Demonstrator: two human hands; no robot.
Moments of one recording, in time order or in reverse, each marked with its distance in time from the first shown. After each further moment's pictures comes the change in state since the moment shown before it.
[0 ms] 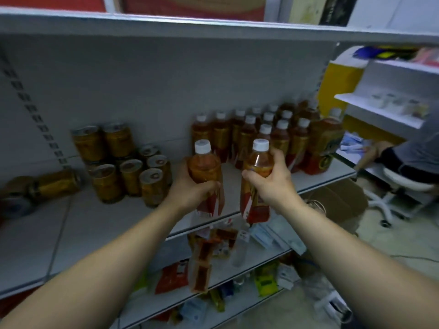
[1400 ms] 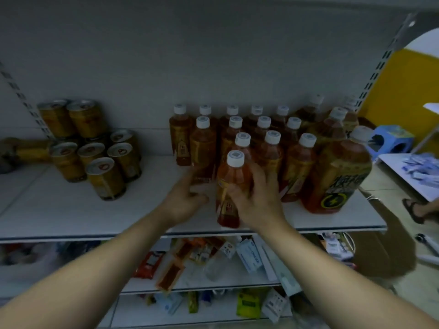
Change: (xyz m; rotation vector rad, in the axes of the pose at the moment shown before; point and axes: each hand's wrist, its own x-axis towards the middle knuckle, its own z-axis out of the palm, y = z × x) left_hand 0.061 -0.025 0.128 0.205 0.096 -0.055; right_hand 0.112 0.098 -0.051 -0.117 -0.313 -0.340
